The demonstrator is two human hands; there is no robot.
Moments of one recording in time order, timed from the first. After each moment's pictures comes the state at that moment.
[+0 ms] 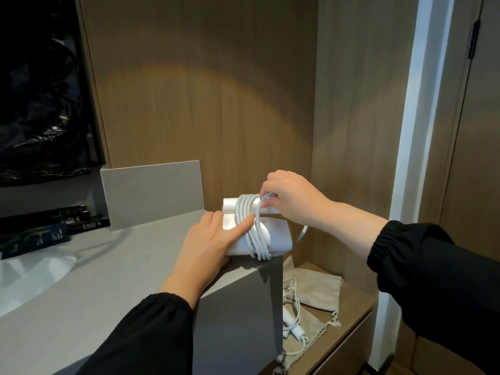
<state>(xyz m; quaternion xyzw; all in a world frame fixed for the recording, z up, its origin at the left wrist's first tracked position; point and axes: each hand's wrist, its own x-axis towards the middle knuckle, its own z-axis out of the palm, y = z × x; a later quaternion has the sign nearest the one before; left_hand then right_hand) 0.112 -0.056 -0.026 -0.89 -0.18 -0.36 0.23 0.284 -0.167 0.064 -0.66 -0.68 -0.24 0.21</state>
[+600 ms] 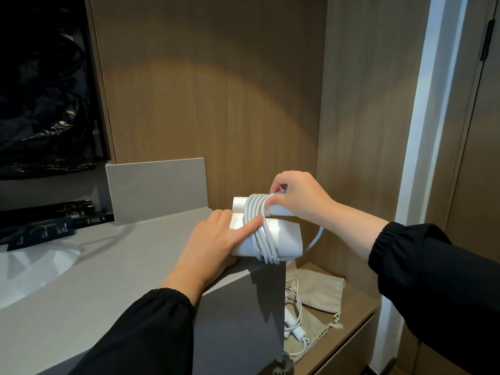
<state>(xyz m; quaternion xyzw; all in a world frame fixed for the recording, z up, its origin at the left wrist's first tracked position) 0.110 -0.060 -0.023 -0.89 -0.14 -0.36 0.23 0.292 -0.158 0.059 -0.70 -0.62 -0.14 0.34</state>
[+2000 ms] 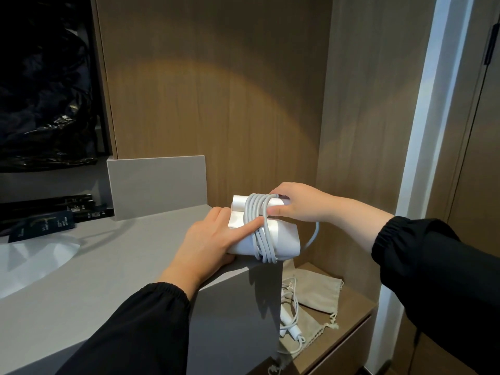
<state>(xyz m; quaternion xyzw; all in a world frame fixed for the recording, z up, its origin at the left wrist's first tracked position) 0.105 -0.069 -0.021 -0.89 -0.17 -0.34 0.26 0.313 -0.159 0.057 -0.73 -0.66 -0.03 0.17</state>
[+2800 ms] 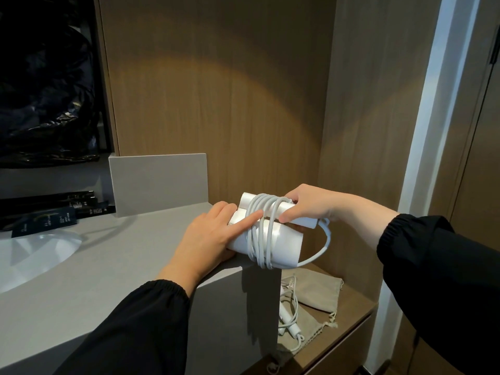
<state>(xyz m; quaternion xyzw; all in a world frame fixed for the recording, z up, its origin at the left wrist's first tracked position) 0.109 -0.058 -0.024 -0.89 -0.12 -0.36 0.23 0.330 -0.166 0.056 -0.73 -0.63 0.13 0.22</state>
